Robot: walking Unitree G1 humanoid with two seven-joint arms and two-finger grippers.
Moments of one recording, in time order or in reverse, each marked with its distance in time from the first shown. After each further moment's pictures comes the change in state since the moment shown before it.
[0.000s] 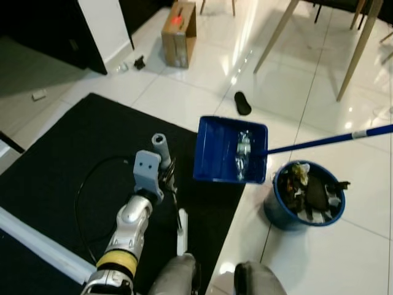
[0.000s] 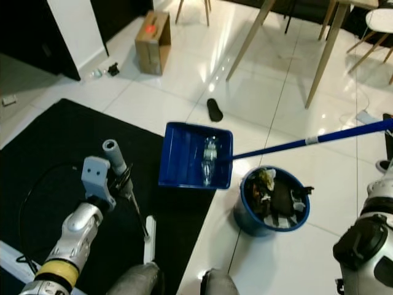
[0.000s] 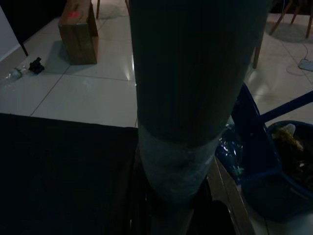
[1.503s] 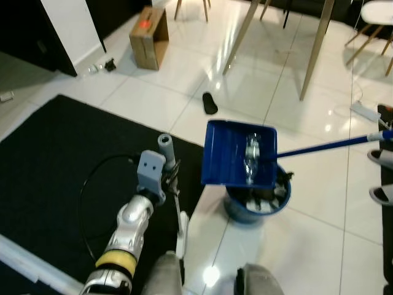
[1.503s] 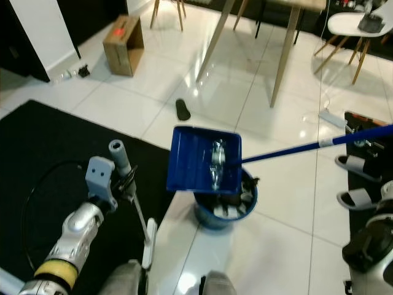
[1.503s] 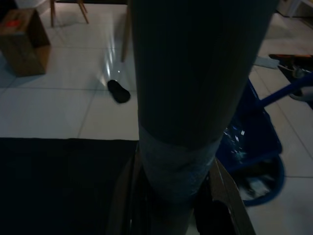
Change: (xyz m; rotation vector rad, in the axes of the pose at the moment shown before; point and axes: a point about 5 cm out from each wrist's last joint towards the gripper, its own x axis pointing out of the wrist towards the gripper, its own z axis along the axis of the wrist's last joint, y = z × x) left arm 0.001 -0.006 0.000 0.029 0.015 -0.072; right arm 0.005 -0.006 0.020 -0.036 -0.054 -0.019
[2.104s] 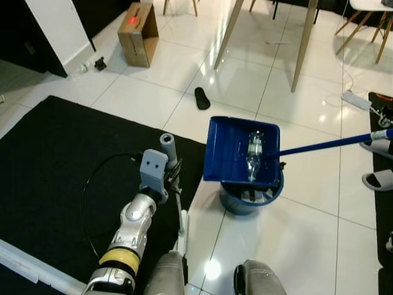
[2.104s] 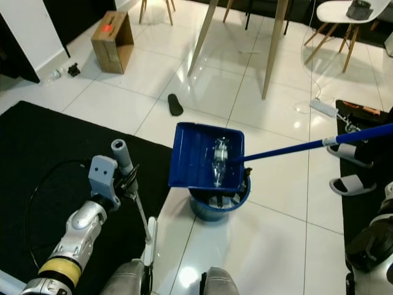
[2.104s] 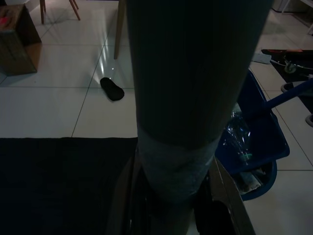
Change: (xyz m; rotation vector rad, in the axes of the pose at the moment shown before) left arm 0.004 0.001 0.002 0.000 0.000 0.017; right arm 0.001 -0.001 0.005 -0.010 -0.012 -0.001
